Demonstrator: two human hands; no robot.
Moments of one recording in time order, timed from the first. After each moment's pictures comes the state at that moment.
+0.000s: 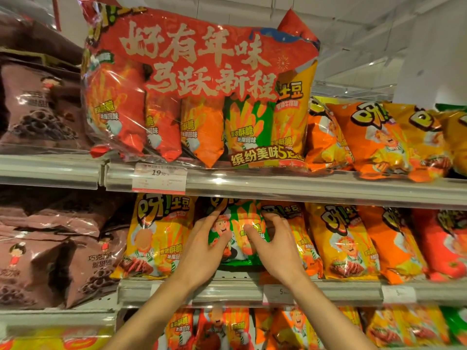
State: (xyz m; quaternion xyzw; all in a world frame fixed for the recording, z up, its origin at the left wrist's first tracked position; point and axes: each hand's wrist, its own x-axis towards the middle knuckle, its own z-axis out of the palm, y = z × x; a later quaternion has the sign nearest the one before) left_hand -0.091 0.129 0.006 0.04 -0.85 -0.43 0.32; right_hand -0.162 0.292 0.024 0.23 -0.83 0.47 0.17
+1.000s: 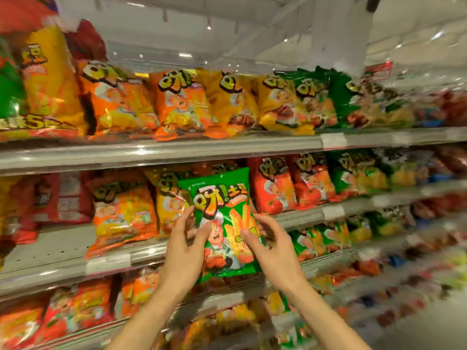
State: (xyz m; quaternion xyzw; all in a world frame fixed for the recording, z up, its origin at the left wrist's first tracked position) left_hand -0.125 0.481 -0.009 0.02 -0.75 -0.60 0.28; right_hand -0.152 0.661 -0.013 0.16 -0.77 0.59 0.15
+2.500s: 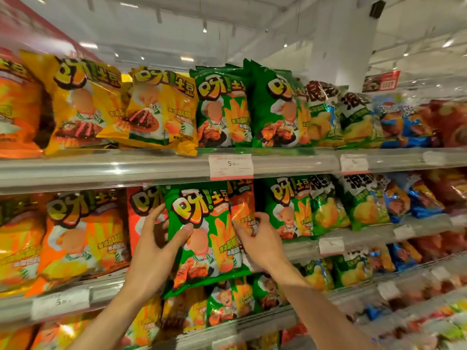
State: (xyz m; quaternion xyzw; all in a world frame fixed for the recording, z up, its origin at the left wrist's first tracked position) left_hand -0.319 0.721 0.022 0.05 -0.76 -0.58 0.29; right_hand -0.434 0.919 0.004 0.09 -0.89 0.43 0.11
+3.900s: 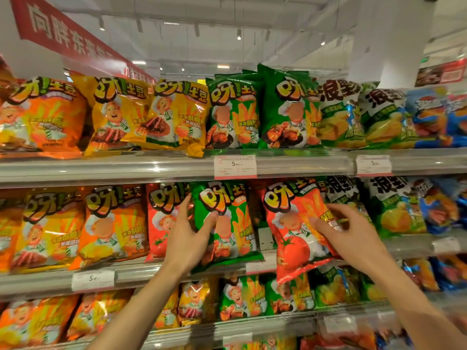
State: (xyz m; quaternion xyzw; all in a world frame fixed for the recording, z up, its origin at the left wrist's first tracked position) left_hand -0.343 0.762 0.025 0.09 -0.81 -0.46 0.36; right_hand -0.407 1.062 0.063 0.13 -0.87 0.45 0.17
